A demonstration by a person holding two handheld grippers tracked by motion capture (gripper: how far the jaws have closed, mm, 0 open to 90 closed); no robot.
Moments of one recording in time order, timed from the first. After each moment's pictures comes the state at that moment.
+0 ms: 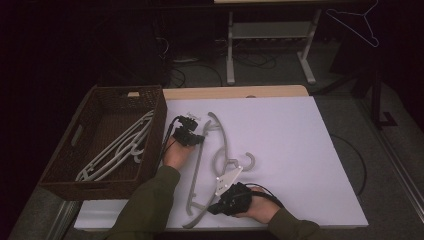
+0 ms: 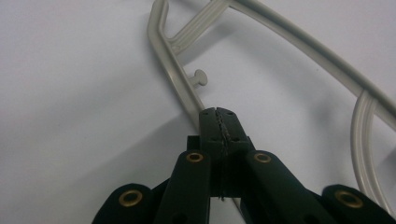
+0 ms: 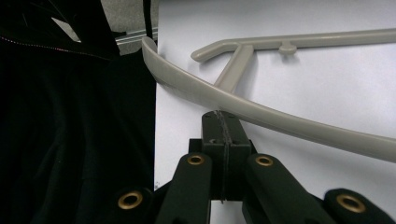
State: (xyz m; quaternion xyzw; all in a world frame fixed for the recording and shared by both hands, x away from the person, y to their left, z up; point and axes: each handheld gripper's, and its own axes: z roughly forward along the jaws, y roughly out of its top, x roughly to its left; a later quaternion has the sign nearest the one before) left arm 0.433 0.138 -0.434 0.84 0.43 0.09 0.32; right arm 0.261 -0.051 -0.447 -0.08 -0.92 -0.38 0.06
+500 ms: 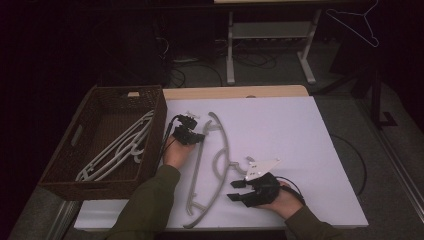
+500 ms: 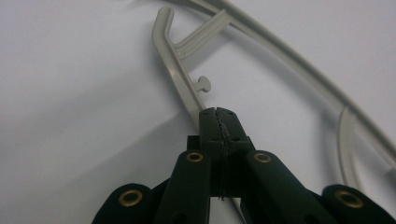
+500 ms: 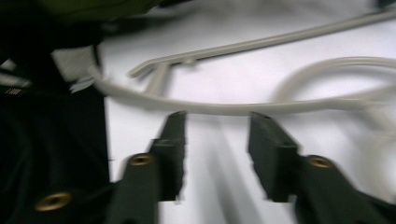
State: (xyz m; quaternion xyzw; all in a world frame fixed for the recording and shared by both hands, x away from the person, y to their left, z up) left arm 0.435 0.140 -0.430 0.84 0.43 0.08 0.33; right arm 0.264 -0.121 -0.422 -0.20 -0.87 -0.45 -0.01
